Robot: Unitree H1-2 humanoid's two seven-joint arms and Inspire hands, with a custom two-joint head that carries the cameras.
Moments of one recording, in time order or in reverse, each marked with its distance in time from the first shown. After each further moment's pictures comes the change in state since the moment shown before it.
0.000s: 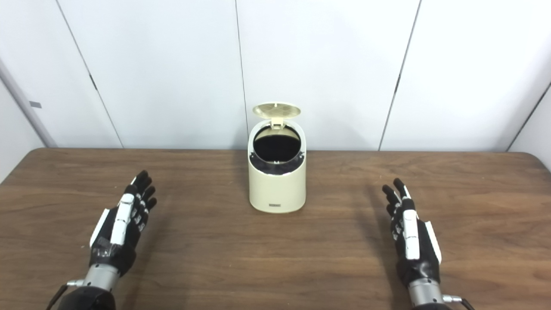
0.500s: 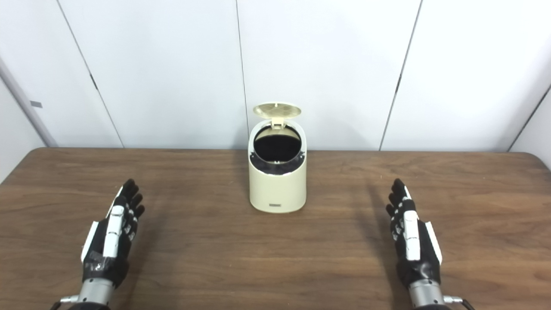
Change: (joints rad) left arm 0.051 -0.023 0.006 0.022 0.033 -0.080 0.038; right arm 0.017 0.001 -0.003 -0.022 0.007 0.003 0.010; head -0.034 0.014
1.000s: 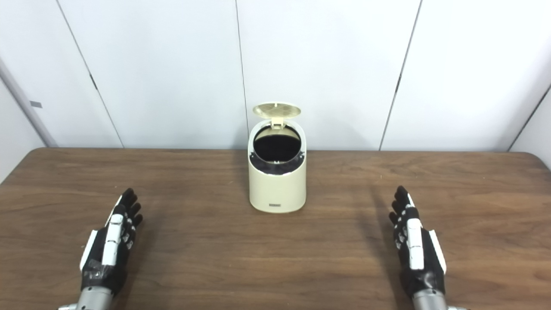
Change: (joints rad) left arm 0.012 0.011 -0.001 0.021 0.005 -0.021 0.001; right arm 0.045 0.004 -0.002 -0.059 -0.021 0.026 -0.006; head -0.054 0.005
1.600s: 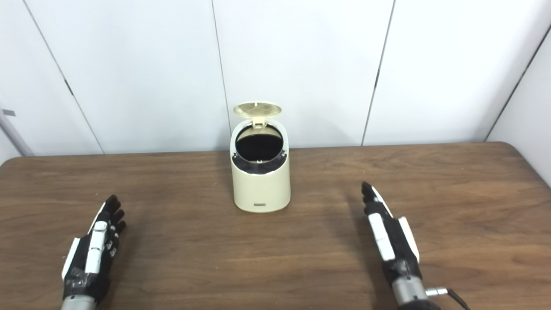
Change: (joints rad) left arm -0.008 0.027 -0.008 0.029 0.003 0.000 -0.005; right arm -0.063 -0.022 0.061 -0.053 -0.228 0.095 -0.025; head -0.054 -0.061
